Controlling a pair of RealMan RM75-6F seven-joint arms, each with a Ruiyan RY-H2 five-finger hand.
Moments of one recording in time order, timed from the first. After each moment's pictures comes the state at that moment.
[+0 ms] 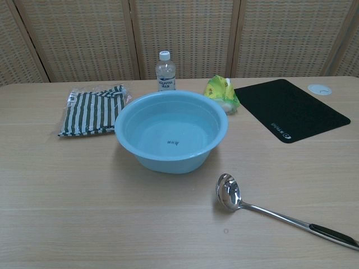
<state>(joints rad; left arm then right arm) -0.02 -0.95 0.00 -1.75 1.57 1.57 -0.10 -0.04 -0.98 0.09 -1.73 -1.53 1.64 0.04</state>
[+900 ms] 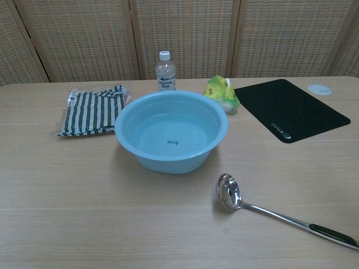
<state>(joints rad) -0.07 -0.99 -0.03 -1.76 1.47 1.45 0.01 0.25 -1.10 -0.01 -1.44 -2.01 1.40 -0.06</state>
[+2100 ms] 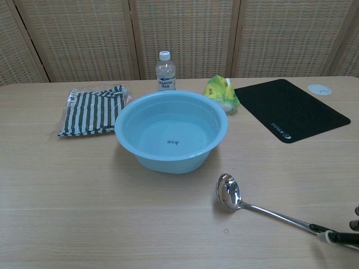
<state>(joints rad) -0.11 -1.01 -0.04 -1.76 1.39 1.38 0.07 0.49 -1.24 -0.17 -1.36 -2.12 0.92 -0.56</state>
